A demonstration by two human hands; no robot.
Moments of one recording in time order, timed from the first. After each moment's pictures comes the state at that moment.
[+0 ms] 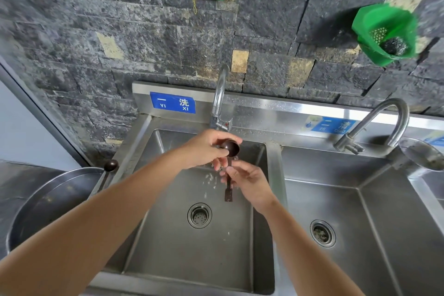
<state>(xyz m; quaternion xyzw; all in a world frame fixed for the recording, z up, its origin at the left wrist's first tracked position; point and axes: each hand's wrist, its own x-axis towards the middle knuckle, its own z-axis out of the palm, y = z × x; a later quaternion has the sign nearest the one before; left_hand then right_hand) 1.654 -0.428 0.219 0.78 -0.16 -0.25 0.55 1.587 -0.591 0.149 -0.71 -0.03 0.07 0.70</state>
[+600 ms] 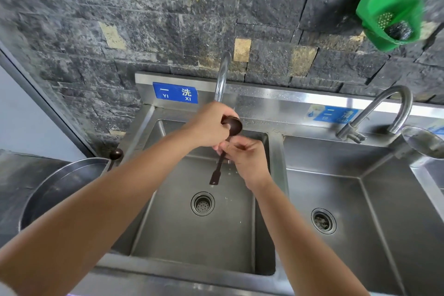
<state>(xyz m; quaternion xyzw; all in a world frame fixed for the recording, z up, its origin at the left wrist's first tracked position) 1.631 -0.442 0.269 0.92 -0.17 -0.08 0.35 1.592 -0.565 0.175 -0.63 -0.06 0.01 0.77</state>
